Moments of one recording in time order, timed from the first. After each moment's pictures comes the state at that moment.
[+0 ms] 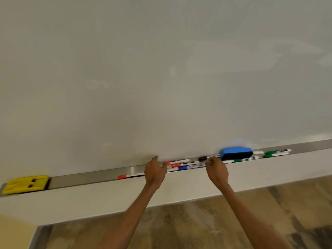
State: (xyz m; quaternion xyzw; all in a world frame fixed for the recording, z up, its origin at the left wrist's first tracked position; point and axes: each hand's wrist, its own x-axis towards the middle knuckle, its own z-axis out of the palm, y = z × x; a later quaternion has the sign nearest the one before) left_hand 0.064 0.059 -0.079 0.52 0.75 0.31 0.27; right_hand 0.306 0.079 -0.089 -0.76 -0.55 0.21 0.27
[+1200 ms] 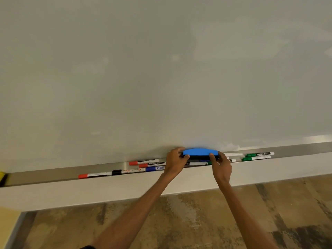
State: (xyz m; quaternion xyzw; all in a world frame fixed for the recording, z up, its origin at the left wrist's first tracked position) left_hand 0.274 0.139 -0.089 0.54 0.62 0.37 0.43; right_hand 0.457 0.126 -0.106 -0.74 -0.44 0.29 0.42
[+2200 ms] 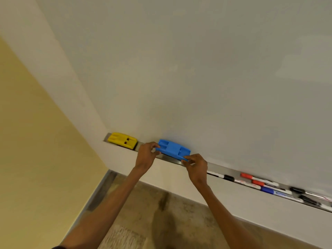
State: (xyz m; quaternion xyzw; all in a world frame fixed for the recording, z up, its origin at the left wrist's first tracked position) left_hand -0.246 -0.026 -0.064 0.42 0.78 0.41 0.22; right_hand -0.046 0.042 -0.102 -0.50 -0.68 0.42 0.34
